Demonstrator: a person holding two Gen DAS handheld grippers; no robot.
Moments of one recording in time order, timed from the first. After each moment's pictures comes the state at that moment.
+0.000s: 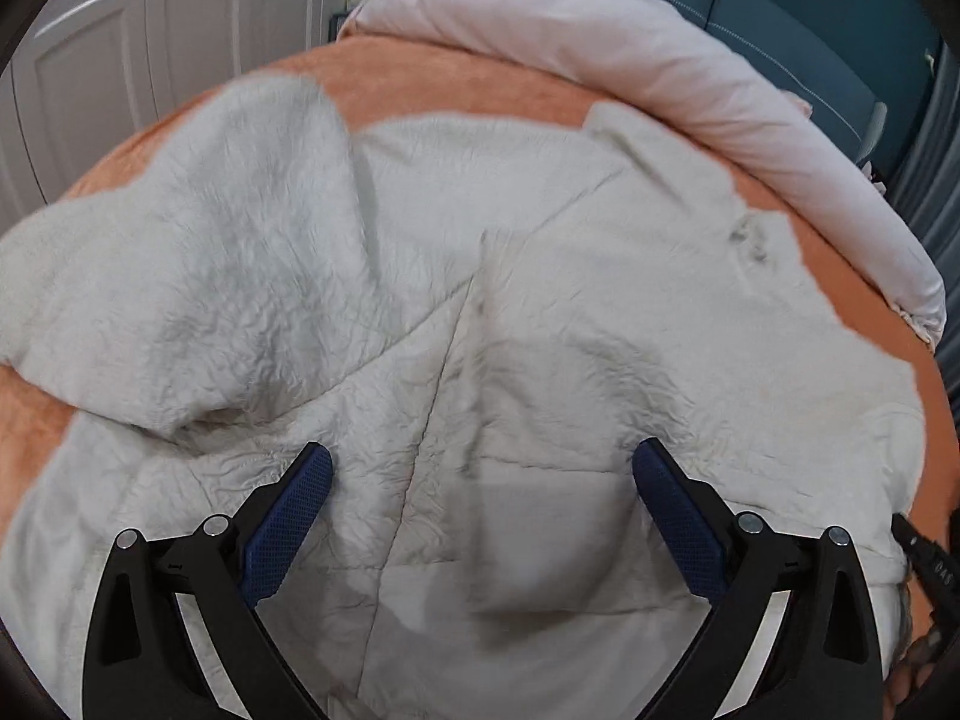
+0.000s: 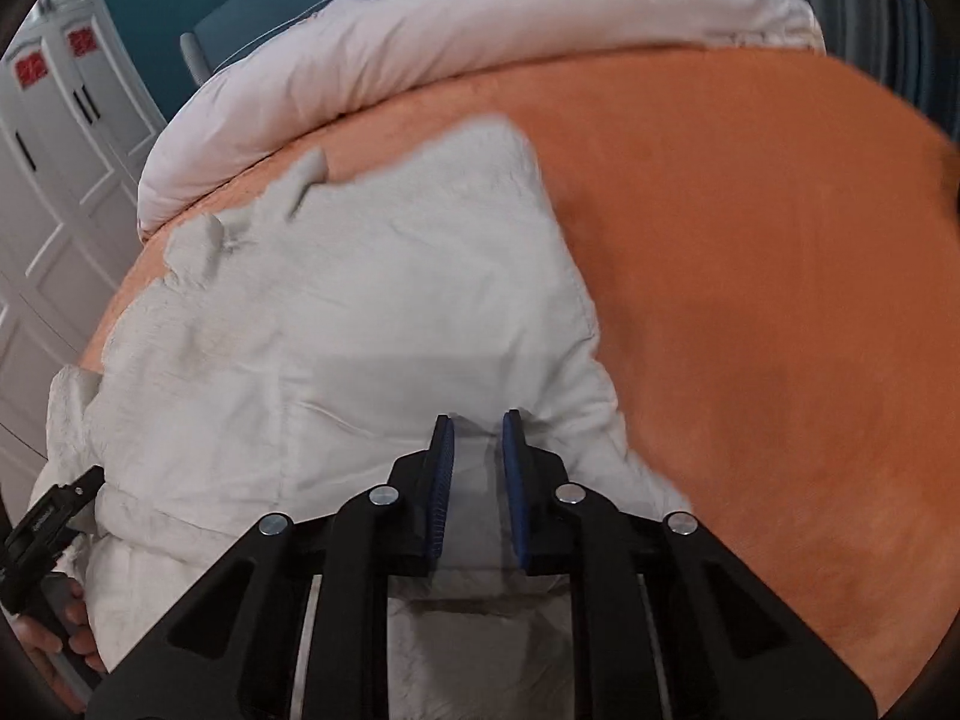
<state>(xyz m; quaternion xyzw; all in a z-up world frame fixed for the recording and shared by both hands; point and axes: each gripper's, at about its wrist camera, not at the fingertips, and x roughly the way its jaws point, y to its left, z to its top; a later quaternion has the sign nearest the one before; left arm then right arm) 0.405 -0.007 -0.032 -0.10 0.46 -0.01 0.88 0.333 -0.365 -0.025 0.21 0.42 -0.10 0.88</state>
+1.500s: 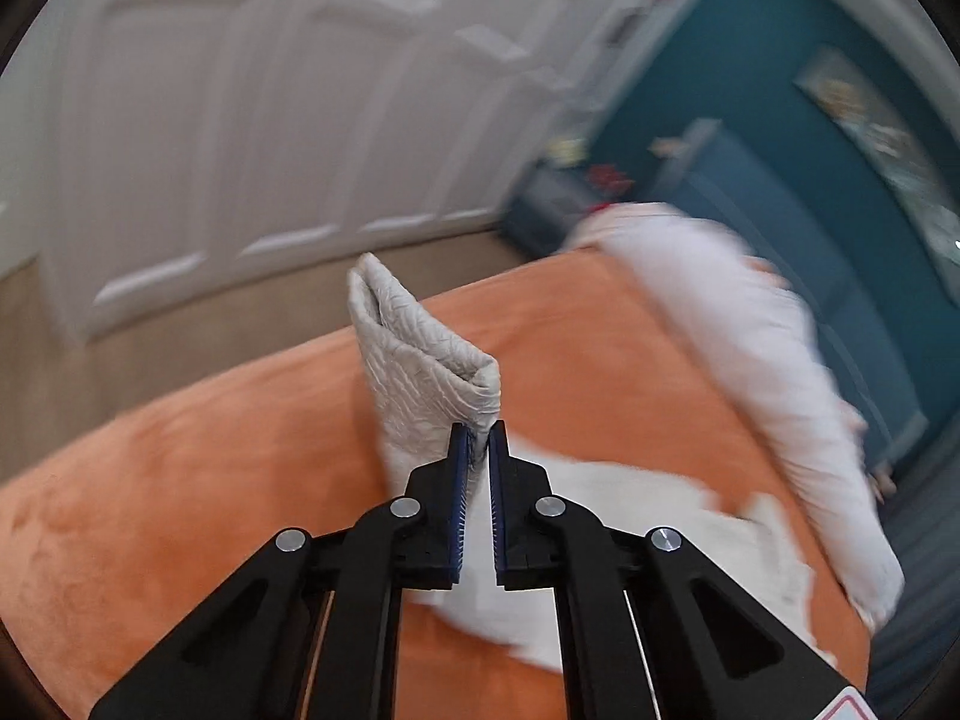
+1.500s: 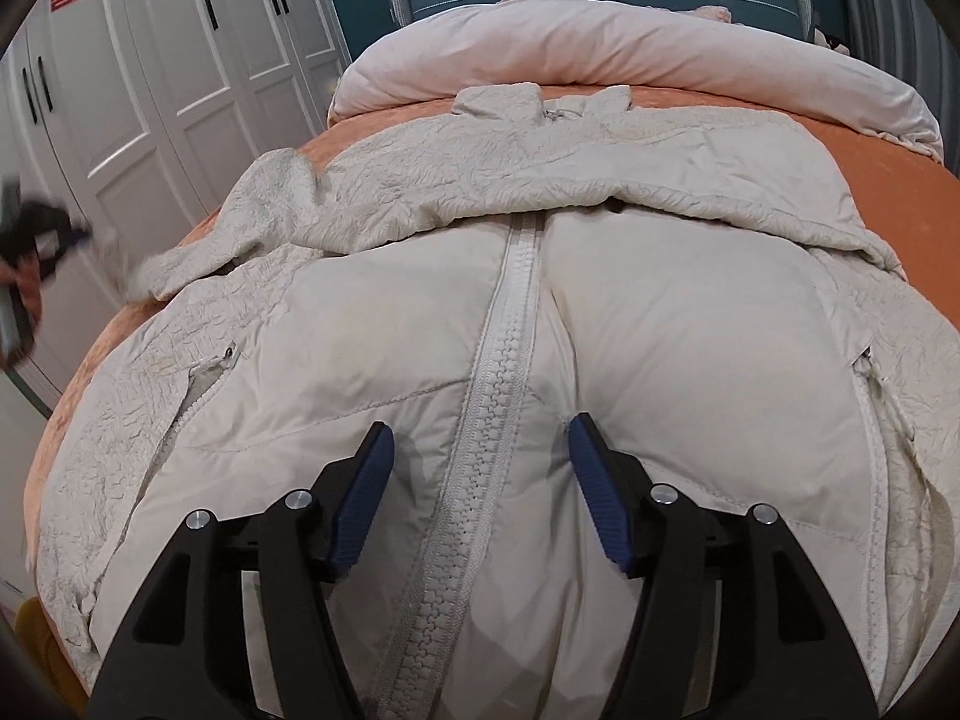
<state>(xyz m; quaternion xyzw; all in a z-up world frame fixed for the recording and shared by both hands) 0.354 0.322 0.114 -0.29 0.28 0.09 0.91 0.220 -0.156 -0.021 0.09 0.39 0.05 0.91</state>
